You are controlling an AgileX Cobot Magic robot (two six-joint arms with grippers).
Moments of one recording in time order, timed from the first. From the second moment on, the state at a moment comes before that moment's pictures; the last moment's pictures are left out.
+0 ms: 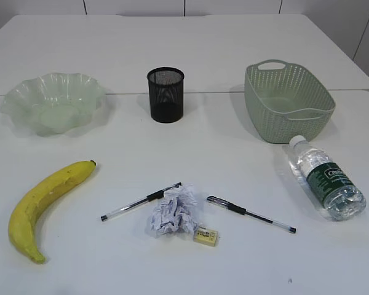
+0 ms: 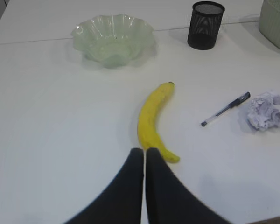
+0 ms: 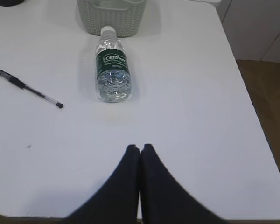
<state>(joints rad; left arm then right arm) 0.09 0.01 -0.60 -0.19 1.09 0.12 -0.08 -0.02 -0.50 -0.01 1.15 -0.15</state>
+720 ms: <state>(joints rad) -0.03 0.65 -0.85 0.25 1.07 -0.08 0.02 0.48 -0.63 -0.30 1.19 0.07</state>
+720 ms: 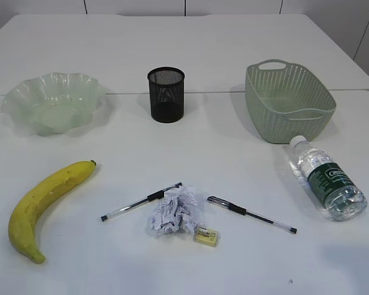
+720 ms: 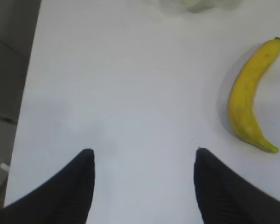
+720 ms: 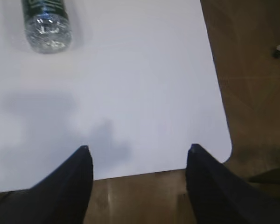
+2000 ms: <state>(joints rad) -0.28 1.65 -1.37 0.08 1.22 -0.06 0.04 1.45 -1.24 0.00 1.24 0.13</state>
